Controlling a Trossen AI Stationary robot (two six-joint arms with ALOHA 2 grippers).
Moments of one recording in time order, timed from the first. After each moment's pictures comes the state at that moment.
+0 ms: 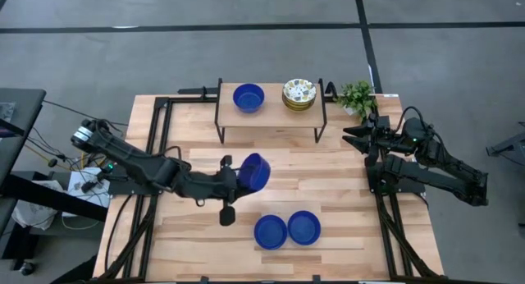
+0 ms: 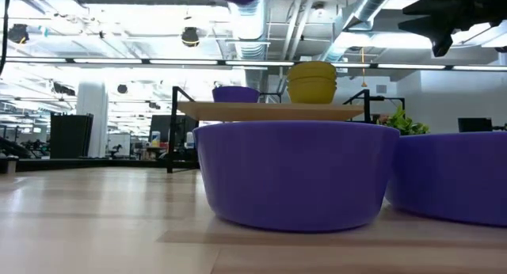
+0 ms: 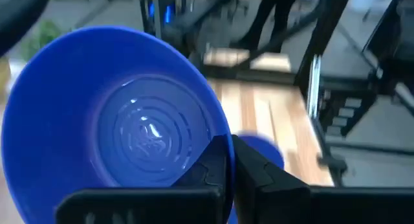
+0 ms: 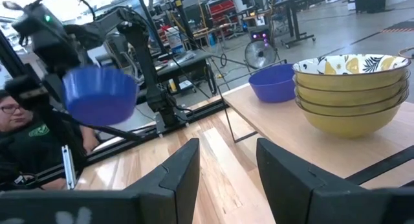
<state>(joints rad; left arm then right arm) -0.47 1.21 1.17 -0.20 -0.47 -0.22 -0.41 0.18 0.46 -0.34 -0.21 0.25</state>
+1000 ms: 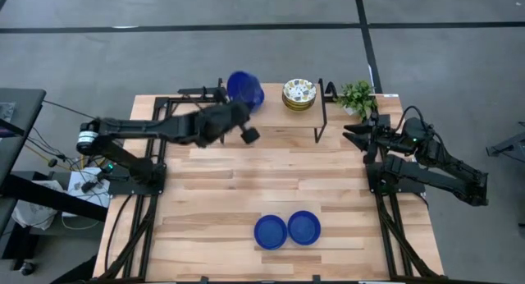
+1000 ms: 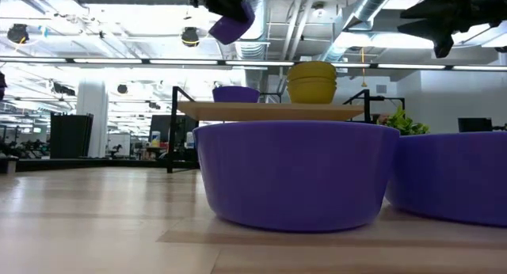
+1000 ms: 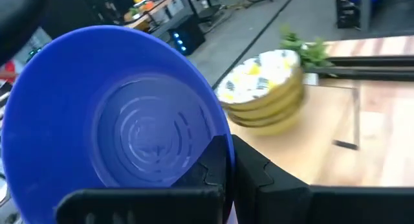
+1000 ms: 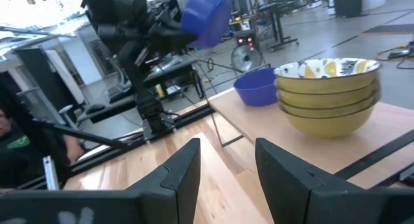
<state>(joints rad) 0.06 1.27 1.25 -0.14 -0.71 0.26 -0.41 0.18 0.46 -0.34 -0.14 0.26</state>
